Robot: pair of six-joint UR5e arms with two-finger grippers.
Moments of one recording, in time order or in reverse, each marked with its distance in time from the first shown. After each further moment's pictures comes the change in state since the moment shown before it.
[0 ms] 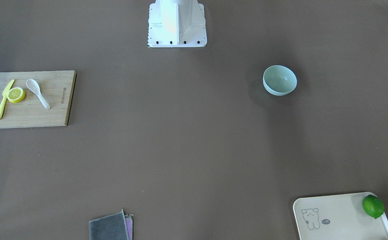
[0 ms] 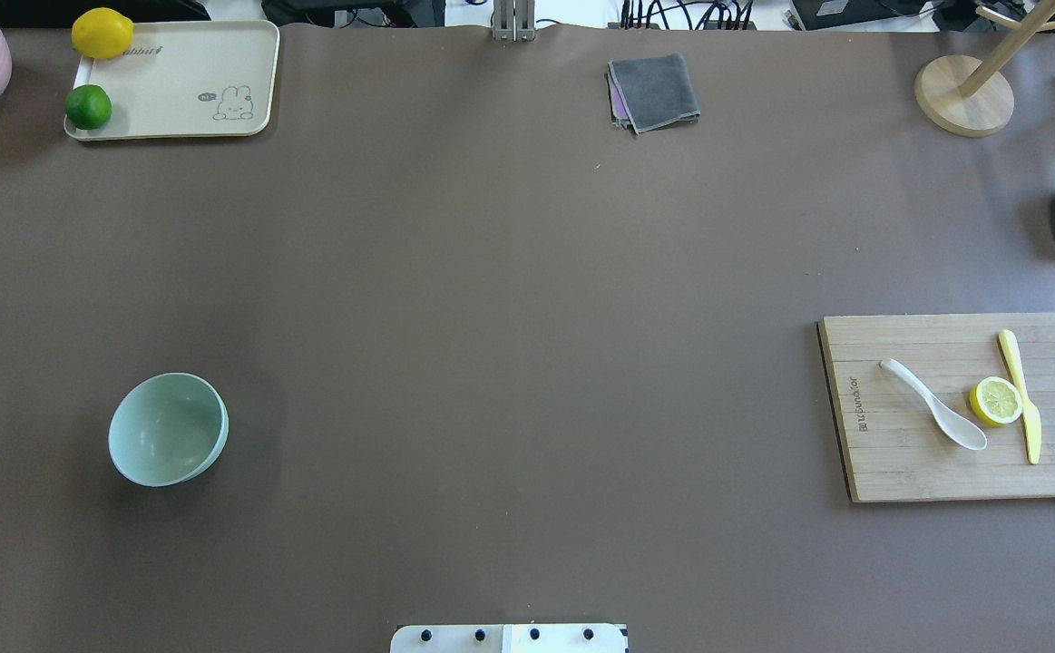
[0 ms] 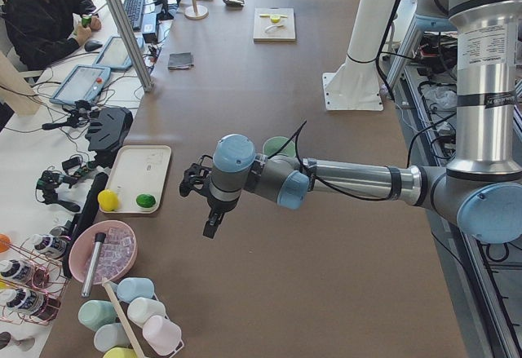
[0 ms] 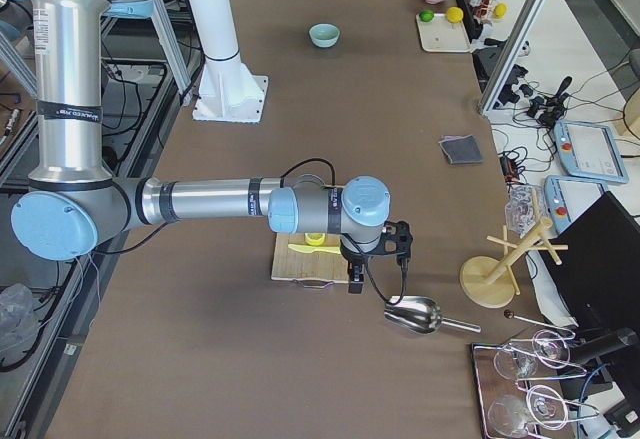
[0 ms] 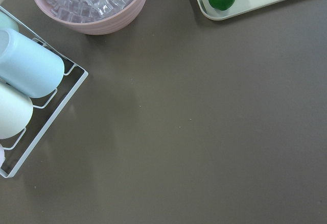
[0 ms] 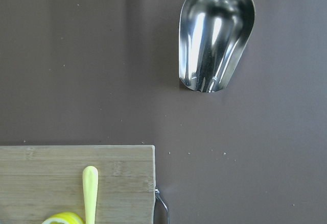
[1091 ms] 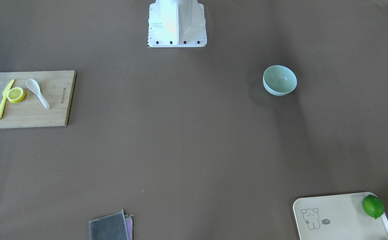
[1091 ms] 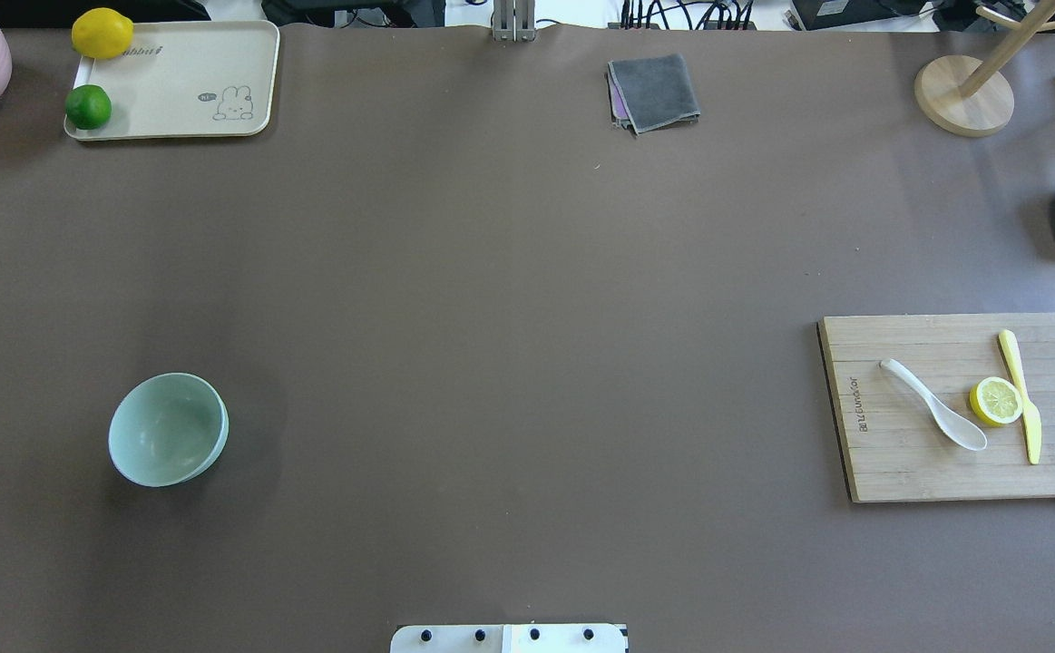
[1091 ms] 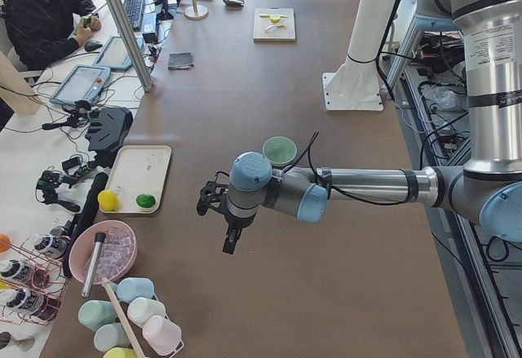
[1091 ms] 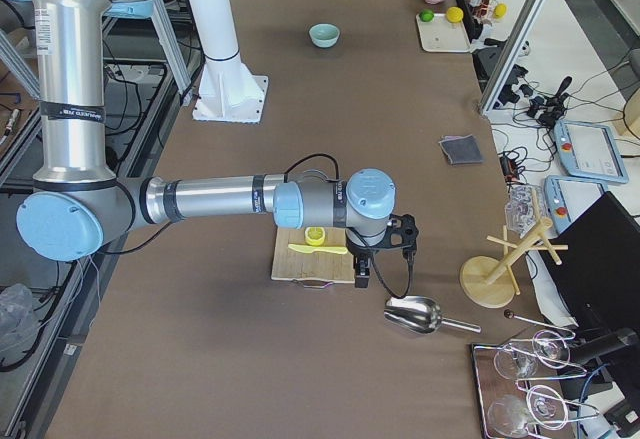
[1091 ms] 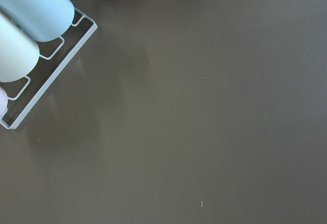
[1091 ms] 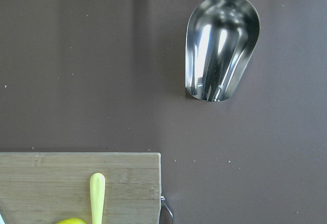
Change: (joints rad) left arm -0.004 0.085 -0.011 -0.010 -0.005 0.003; right arm 0.000 0.014 0.004 0.001 0.002 0.010
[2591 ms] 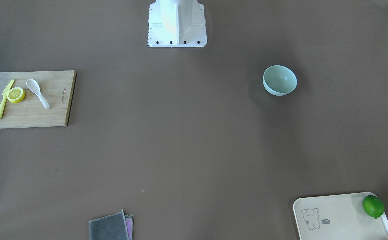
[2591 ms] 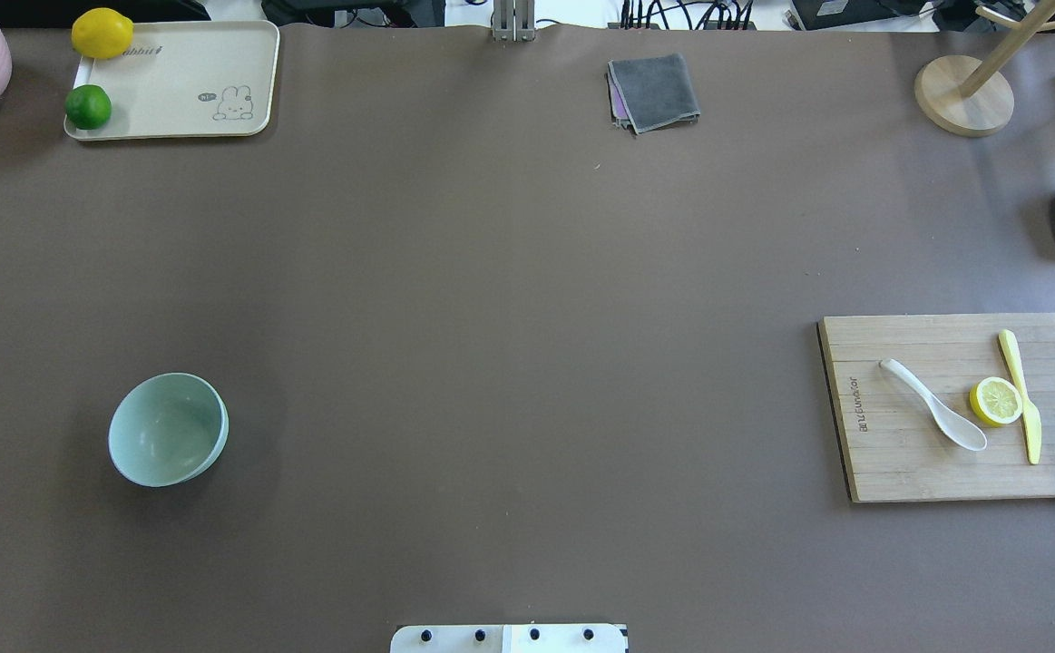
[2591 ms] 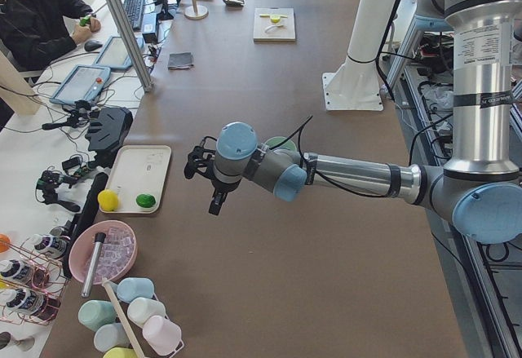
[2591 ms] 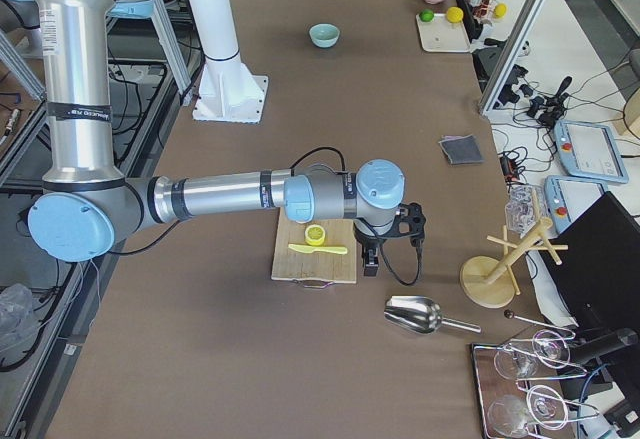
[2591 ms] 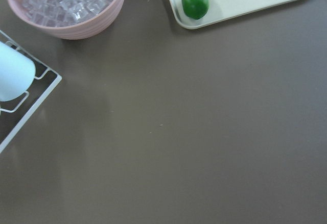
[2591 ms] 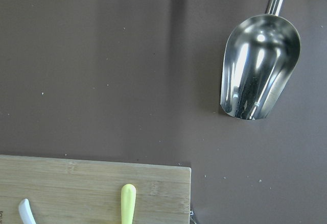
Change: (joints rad) left arm 0.096 -0.103 -0.028 -0.112 -0.133 -0.281; right arm -0.028 0.047 0.000 0.000 0.044 0.002
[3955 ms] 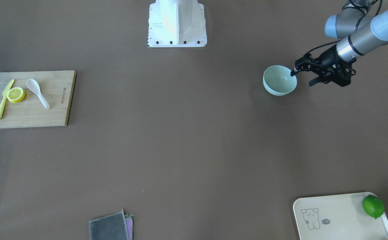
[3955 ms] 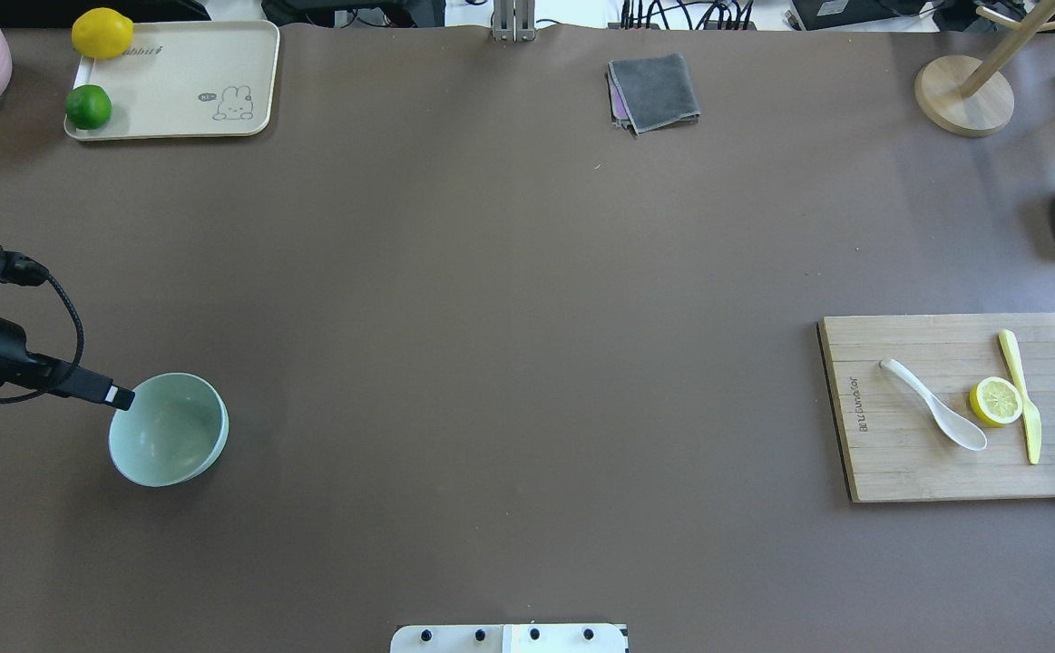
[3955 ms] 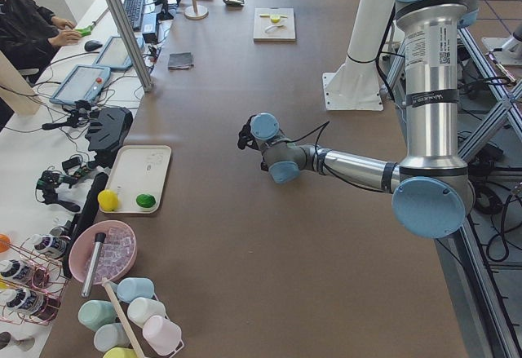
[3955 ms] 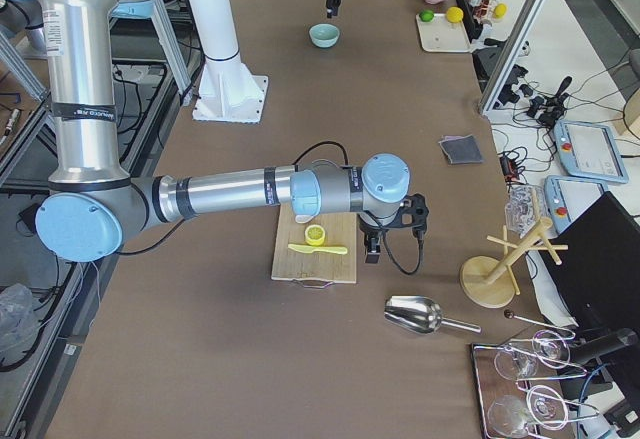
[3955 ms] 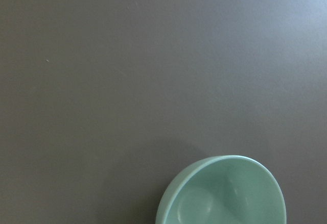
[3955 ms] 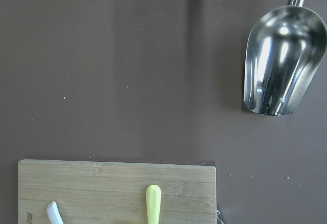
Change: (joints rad) left arm 0.594 0.031 0.011 -0.448 0.042 -0.557; right arm -0.016 0.006 0.001 -0.001 0.054 0.060
